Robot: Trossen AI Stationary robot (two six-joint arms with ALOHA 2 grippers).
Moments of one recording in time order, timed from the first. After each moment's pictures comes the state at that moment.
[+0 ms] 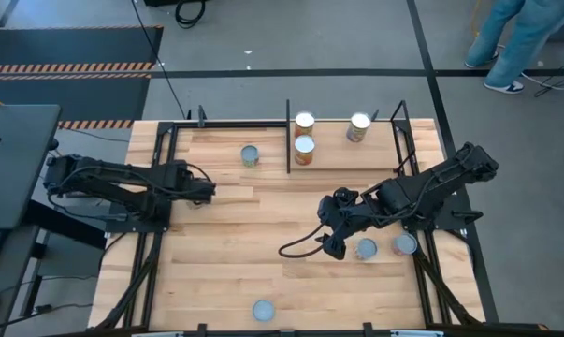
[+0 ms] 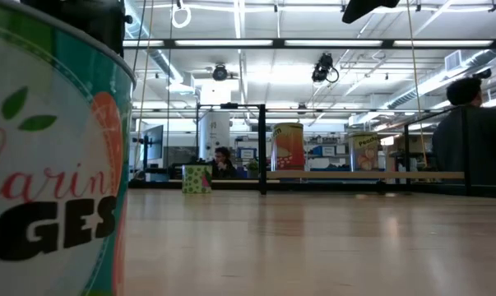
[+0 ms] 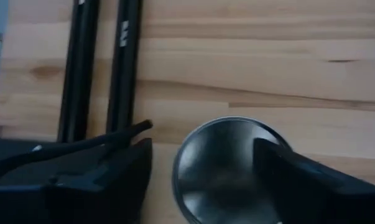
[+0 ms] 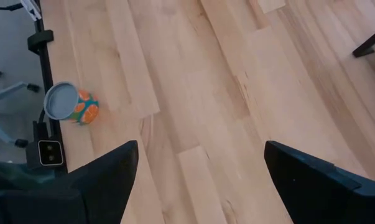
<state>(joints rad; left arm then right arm) 0.00 1.15 0.76 -1.32 -0.44 -1.64 0.41 1.50 1.45 -0.96 0.25 0.71</state>
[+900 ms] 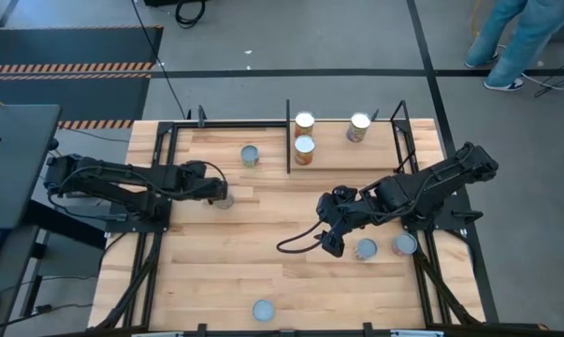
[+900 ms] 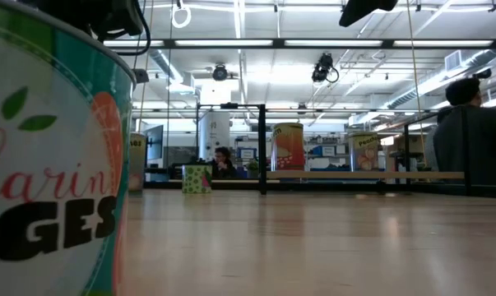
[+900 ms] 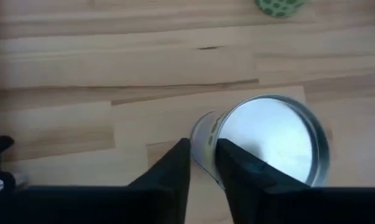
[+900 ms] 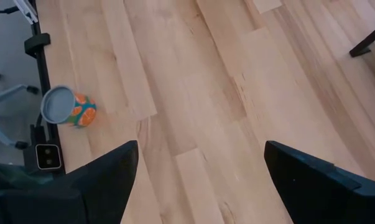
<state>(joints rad) 0.00 1.15 0.76 -0.94 -0.42 -1.42 0.38 1.50 1.45 -0.96 0.24 0.71</state>
